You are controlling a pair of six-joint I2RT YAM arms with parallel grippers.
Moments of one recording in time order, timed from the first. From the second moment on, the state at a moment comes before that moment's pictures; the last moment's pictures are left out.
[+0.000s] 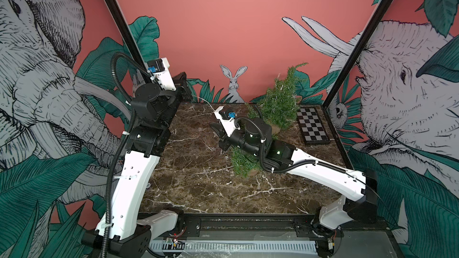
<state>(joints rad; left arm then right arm) -0.28 1.16 1.56 -0.28 -0.08 -0.23 1.12 1.54 1.55 -0.06 0.11 -0.06</state>
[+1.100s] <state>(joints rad) -0.28 0.89 1.39 -0.10 0.09 -0.33 1.13 1.52 1.93 -0.36 0.45 -0.45</state>
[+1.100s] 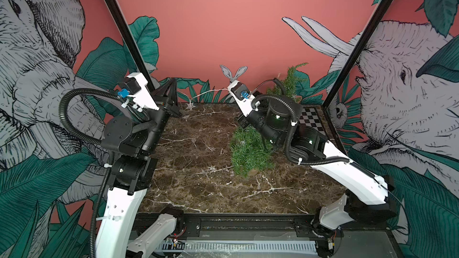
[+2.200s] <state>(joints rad) -0.32 1.02 1.24 0.05 0.26 -0.59 1.12 1.31 1.49 -0.18 0.73 -0.60</state>
